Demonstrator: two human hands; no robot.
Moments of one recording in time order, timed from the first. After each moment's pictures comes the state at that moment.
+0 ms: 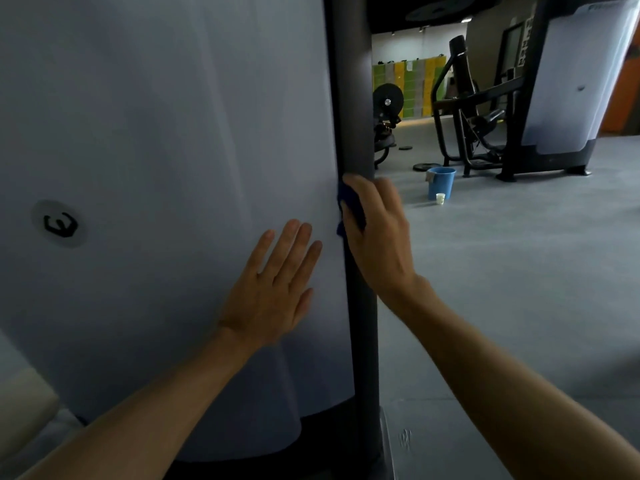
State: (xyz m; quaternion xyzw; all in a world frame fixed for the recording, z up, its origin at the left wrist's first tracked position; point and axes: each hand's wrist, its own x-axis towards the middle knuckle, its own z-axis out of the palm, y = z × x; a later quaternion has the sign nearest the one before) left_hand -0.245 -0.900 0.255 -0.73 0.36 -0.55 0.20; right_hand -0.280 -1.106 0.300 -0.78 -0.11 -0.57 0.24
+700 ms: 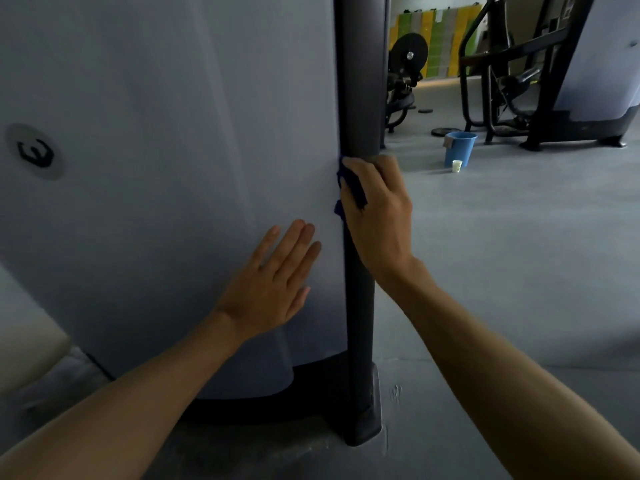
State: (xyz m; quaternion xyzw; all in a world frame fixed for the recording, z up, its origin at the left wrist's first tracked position) left_hand -0.253 -0.892 0.187 -0.74 0.38 -0.50 0.23; right_hand -0.284 -1.105 0.259 -0.76 -0.12 -0.58 0.29
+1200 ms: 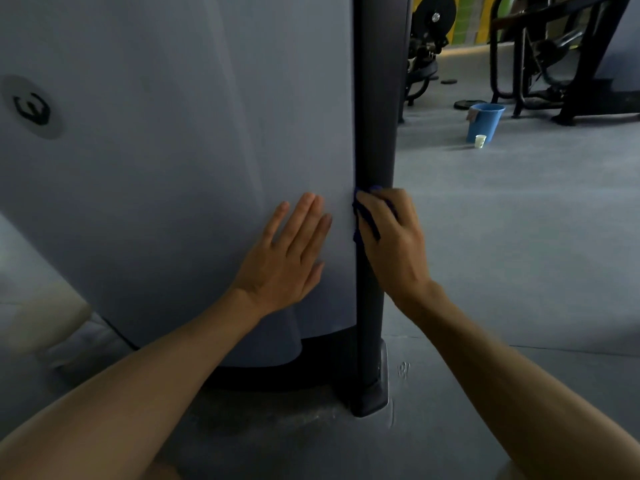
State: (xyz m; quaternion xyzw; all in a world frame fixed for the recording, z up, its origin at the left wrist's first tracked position) left_hand -0.259 -0.903 0.171 -0.77 0.35 -0.50 0.21; right_hand -0.293 -1.114 0.182 -0.80 -0.14 -0.53 0.25
